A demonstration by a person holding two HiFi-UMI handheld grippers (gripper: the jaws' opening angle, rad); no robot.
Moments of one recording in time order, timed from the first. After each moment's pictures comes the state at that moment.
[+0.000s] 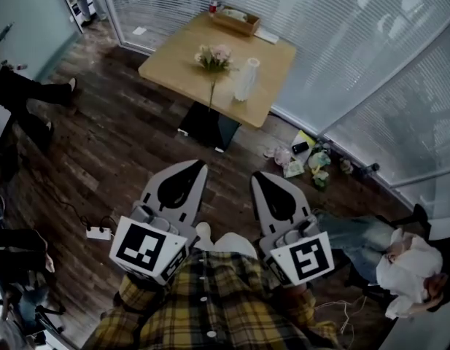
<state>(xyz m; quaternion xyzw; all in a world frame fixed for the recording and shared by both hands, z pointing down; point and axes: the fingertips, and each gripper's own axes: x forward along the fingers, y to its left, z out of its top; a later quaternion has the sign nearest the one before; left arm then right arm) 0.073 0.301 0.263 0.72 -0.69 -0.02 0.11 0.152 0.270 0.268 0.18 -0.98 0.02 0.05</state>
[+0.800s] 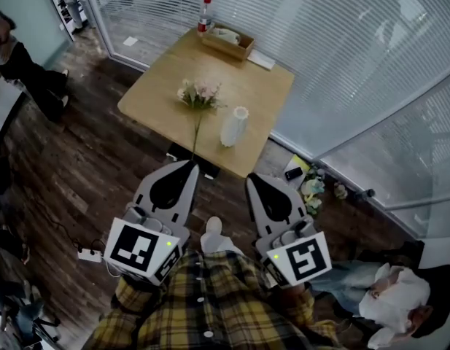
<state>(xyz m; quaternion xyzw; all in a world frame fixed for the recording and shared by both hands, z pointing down) -0.006 0.138 0.269 0.70 -0.70 -0.02 0.10 0.079 0.104 0.271 0.16 -0.99 0.02 0.06</state>
